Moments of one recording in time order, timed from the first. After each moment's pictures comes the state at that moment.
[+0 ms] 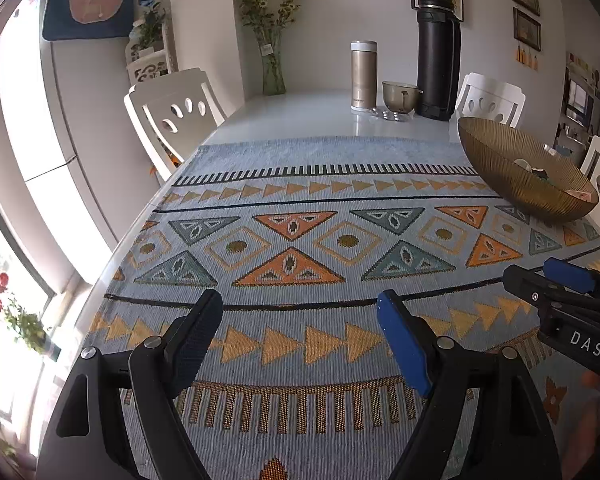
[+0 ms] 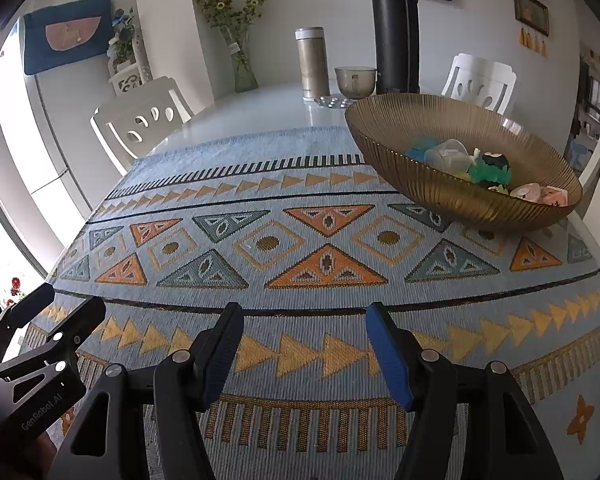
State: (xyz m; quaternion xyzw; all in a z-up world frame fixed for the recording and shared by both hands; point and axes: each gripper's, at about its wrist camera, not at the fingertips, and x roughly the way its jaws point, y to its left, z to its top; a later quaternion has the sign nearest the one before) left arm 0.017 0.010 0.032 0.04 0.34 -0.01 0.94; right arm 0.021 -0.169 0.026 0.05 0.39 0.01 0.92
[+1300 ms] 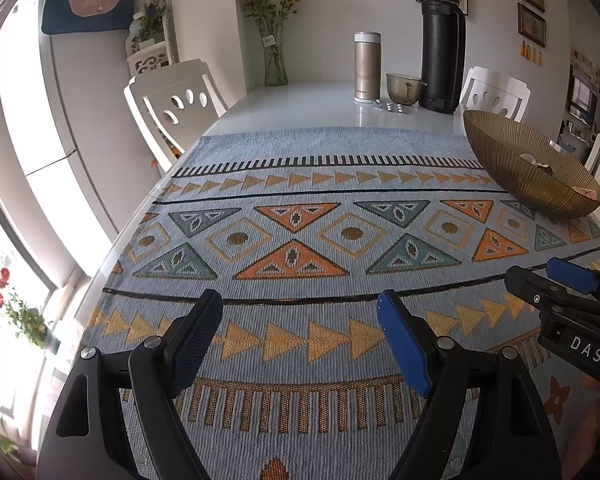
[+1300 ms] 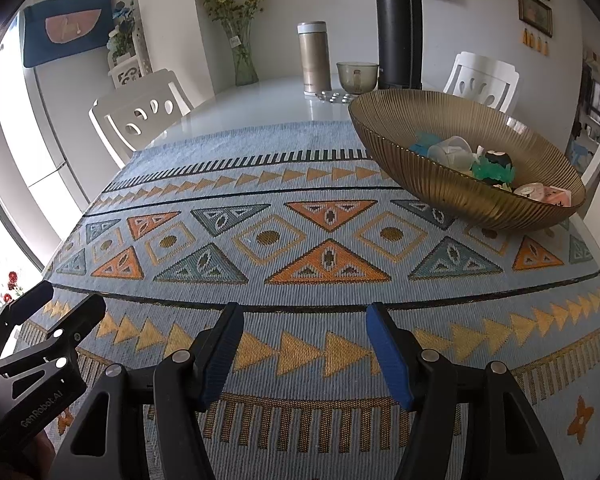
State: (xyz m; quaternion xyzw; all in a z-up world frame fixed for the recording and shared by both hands) left arm 0.021 0.011 0.027 0.04 0.36 -0.01 0.93; right arm 0.025 -0.167 0.021 0.04 0.40 0.01 0.92
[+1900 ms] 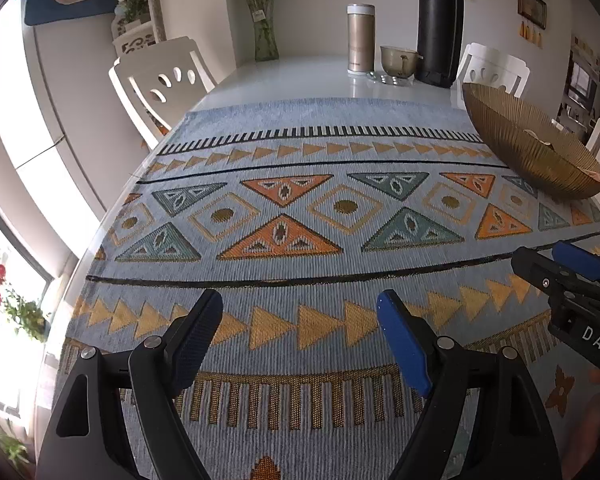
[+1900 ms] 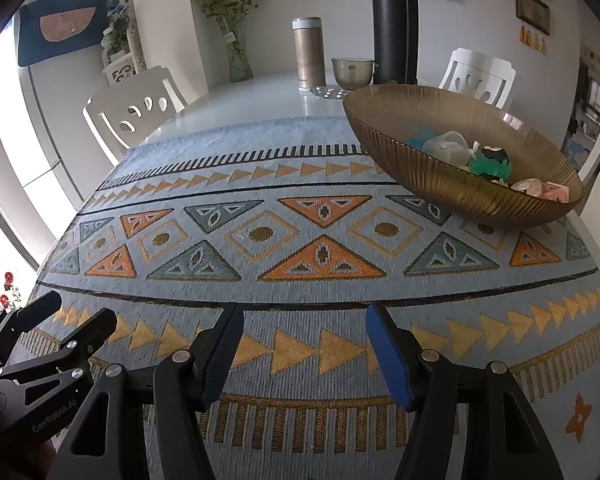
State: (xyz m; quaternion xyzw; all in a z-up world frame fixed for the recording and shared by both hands) left arm 0.031 0.007 0.015 0.04 0.40 -0.02 0.91; right arm 0.029 -0.169 0.018 0.04 0.40 0.00 0.91
